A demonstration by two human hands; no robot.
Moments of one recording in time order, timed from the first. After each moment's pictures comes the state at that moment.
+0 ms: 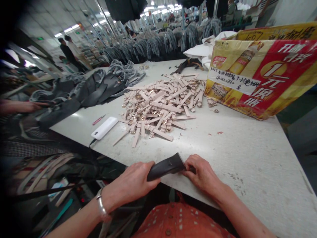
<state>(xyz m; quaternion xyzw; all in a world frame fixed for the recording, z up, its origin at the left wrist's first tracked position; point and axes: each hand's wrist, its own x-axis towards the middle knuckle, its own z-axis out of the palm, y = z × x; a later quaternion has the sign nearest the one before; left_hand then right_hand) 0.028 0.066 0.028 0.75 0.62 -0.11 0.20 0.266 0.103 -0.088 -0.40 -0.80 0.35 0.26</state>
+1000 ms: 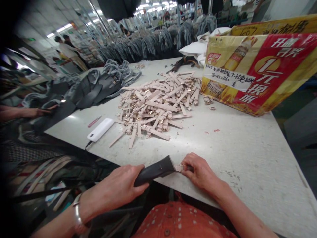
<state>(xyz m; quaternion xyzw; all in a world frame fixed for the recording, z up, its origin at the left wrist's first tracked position) 0.017 0.064 0.044 0.76 0.60 -0.17 0.19 0.268 0.106 -0.091 -0.39 -0.79 0.39 0.28</state>
